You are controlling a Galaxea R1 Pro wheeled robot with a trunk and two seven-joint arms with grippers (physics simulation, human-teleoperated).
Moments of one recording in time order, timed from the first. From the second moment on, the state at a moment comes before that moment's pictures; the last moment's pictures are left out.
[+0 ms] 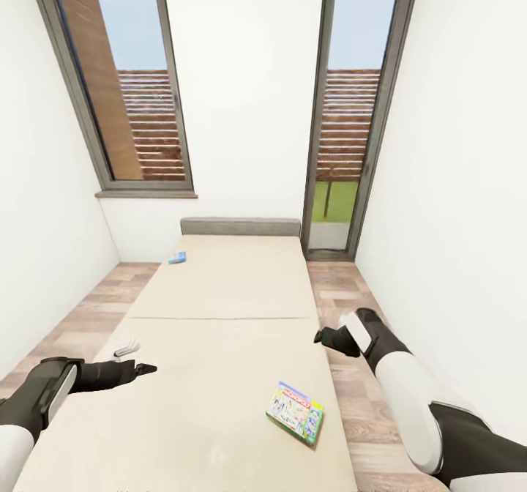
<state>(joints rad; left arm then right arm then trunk) -0.64 0.34 0.17 -0.66 0.01 0.73 -0.76 -0.94 0.06 -0.24 -0.42 -0.19 0.82 -0.15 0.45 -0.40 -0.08</state>
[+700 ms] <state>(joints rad) -0.64 0.35 0.17 -0.66 0.01 0.73 -0.77 -0.94 0.07 -0.20 -0.41 -0.19 0.82 -0.15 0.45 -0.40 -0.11</state>
